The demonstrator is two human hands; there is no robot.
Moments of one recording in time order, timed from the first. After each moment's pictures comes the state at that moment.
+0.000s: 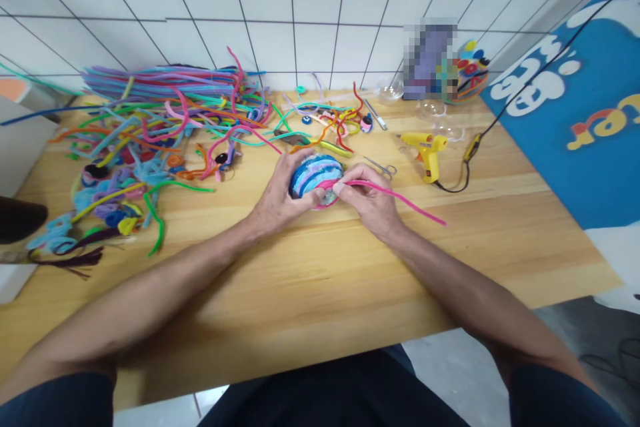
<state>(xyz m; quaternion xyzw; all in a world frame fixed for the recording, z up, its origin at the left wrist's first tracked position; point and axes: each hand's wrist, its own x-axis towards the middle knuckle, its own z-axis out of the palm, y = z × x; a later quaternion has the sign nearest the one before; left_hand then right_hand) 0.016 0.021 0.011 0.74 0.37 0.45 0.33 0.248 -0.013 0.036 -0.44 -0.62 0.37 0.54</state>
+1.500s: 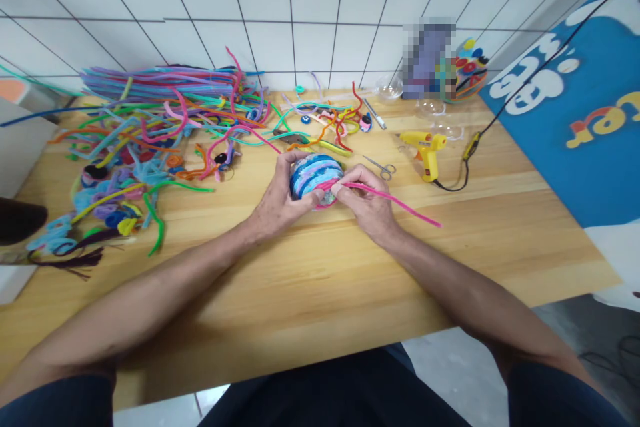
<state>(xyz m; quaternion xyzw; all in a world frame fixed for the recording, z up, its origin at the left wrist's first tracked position) 0.021 0.016 0.013 0.72 0.34 0.46 0.39 0.241 -0.020 0.035 -0.45 -0.61 0.35 0.54</state>
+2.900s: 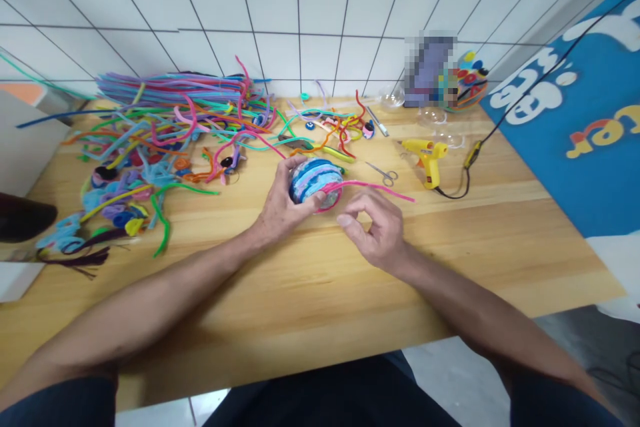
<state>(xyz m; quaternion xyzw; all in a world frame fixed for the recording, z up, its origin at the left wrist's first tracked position) 0.027 0.010 0.007 0.67 0.40 0.50 0.38 0.250 -0.046 0.054 -0.40 -0.73 0.23 0.49</state>
